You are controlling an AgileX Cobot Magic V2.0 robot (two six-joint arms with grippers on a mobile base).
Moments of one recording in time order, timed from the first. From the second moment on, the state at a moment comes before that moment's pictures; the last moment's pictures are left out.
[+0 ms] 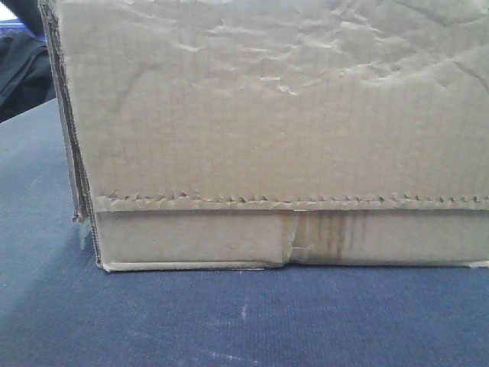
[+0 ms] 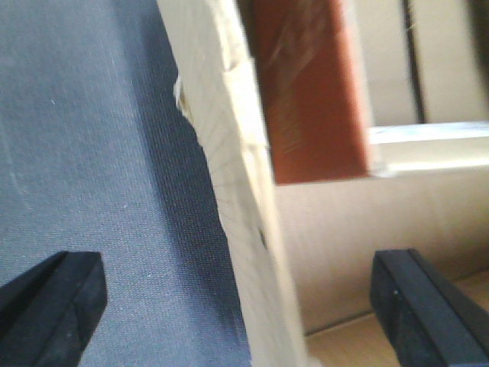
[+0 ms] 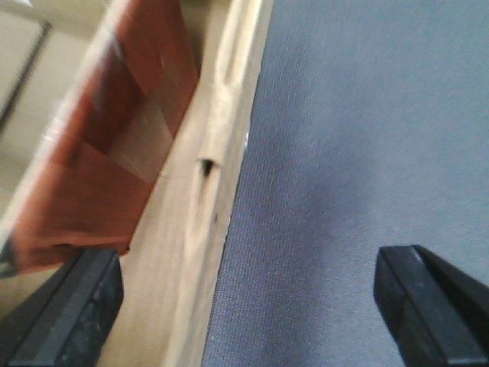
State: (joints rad) left arm -0.40 1.64 -1.63 -0.01 1.21 -0.19; right arm 0.19 1.42 -1.29 0.11 0.99 -0.08
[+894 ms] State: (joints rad) left arm -0.41 1.68 -1.63 -0.01 1.22 -0.24; right arm 0.20 1.45 -1.29 0.15 0.98 -0.07
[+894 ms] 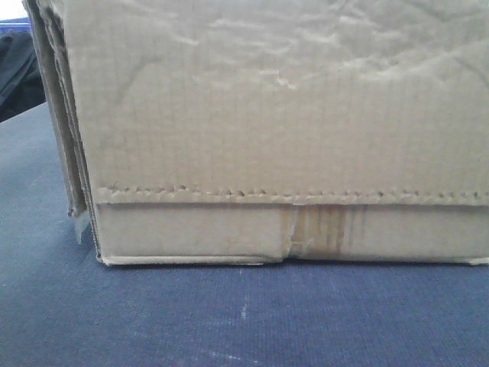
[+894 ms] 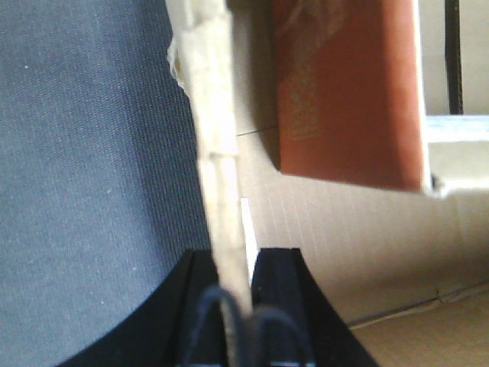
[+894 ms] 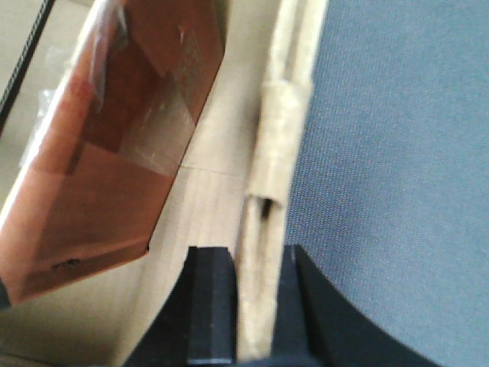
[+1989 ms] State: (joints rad) left arm -0.41 1.44 -2.03 0.04 1.24 -0.24; right arm 0.20 1.21 -1.70 0.16 1.01 -0.07
